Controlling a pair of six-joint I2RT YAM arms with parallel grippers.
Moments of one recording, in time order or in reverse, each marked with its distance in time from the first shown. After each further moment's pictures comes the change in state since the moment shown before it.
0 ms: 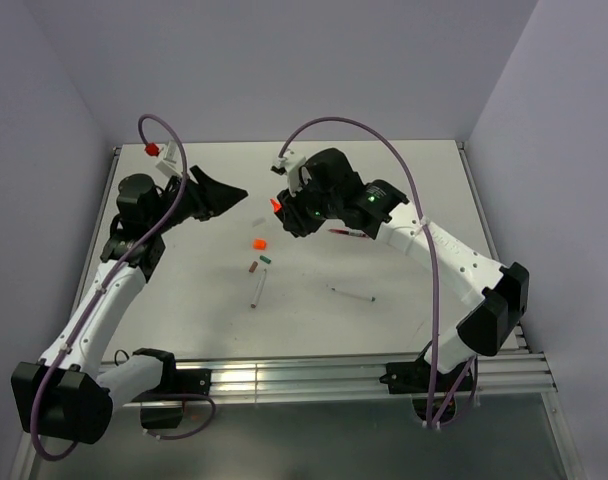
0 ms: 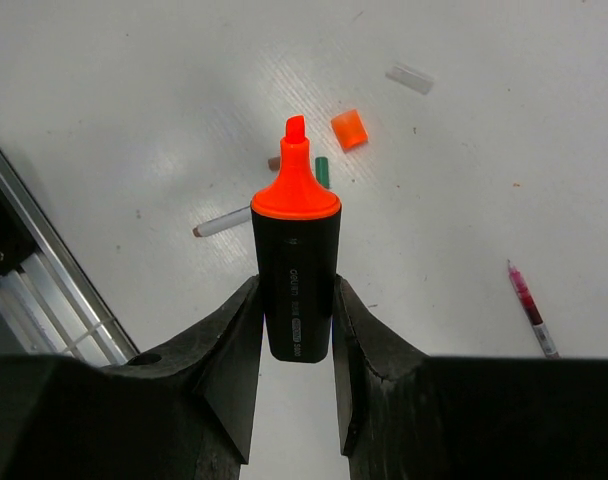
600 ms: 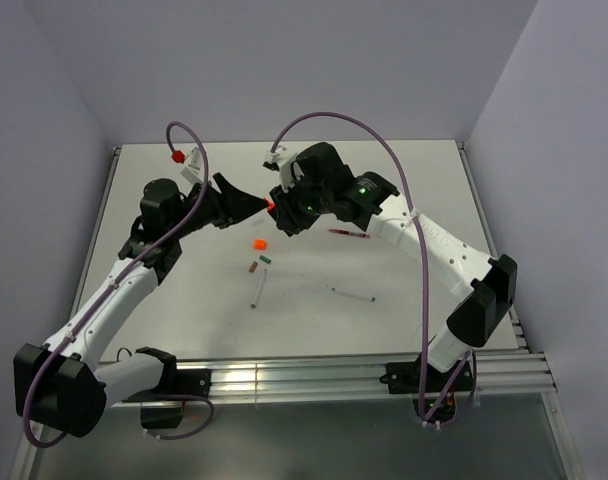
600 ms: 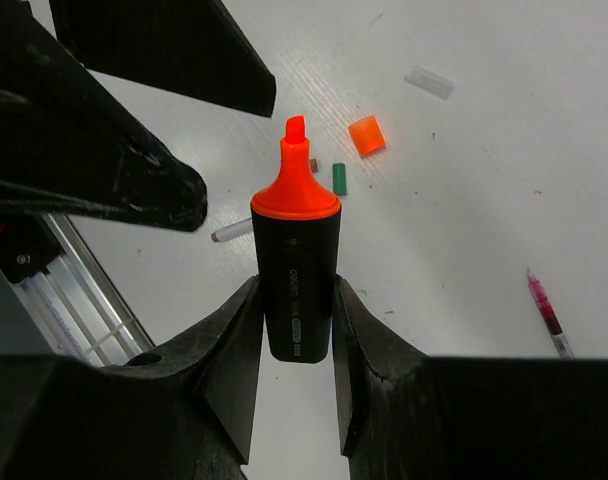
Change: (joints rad) left arm -0.135 0.050 -0.038 0.059 -0.050 -0.082; right arm 0.008 0.072 0.114 -0.064 -0.026 0.030
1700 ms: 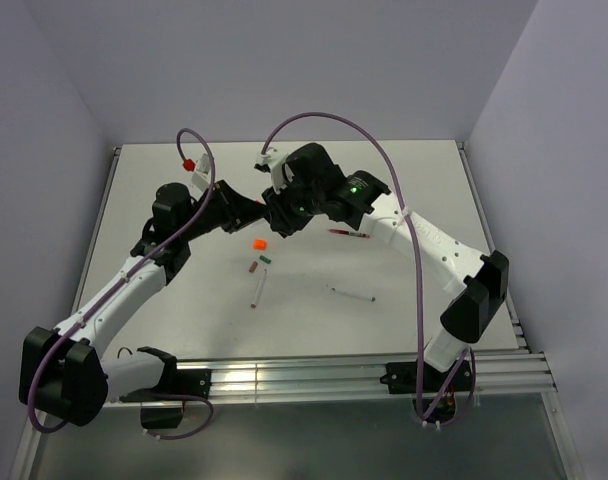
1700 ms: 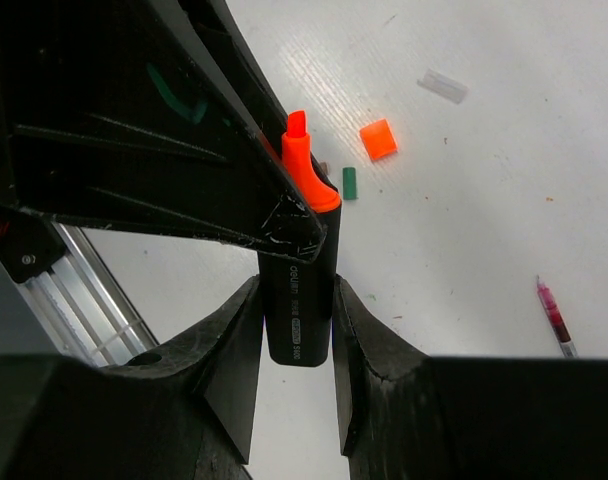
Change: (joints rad) left arm -0.045 0.062 -0.052 0.099 -0.002 -0.159; right arm 0.037 0.048 0.059 -0.026 0.020 0.008
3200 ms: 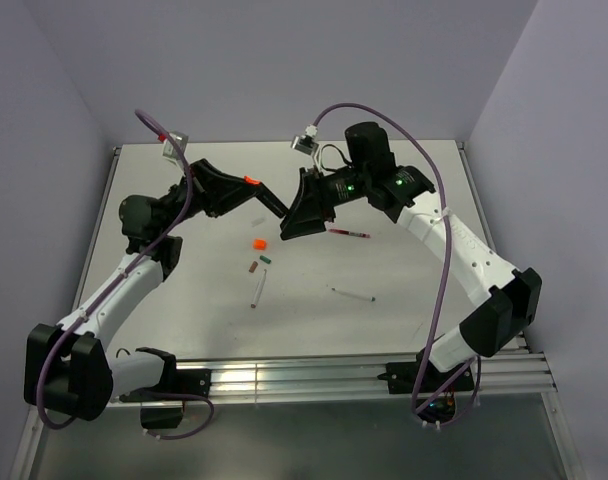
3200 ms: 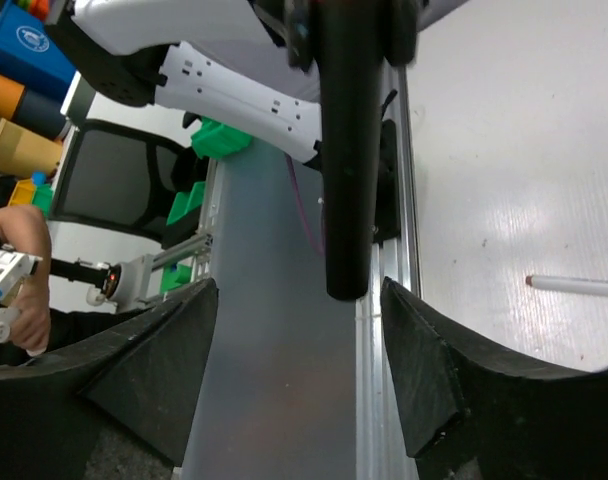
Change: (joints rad) left arm 0.082 0.022 -0.011 0.795 0.304 -0.267; right arm -0.254 -0.150 -0.173 0.248 -1.010 0.299
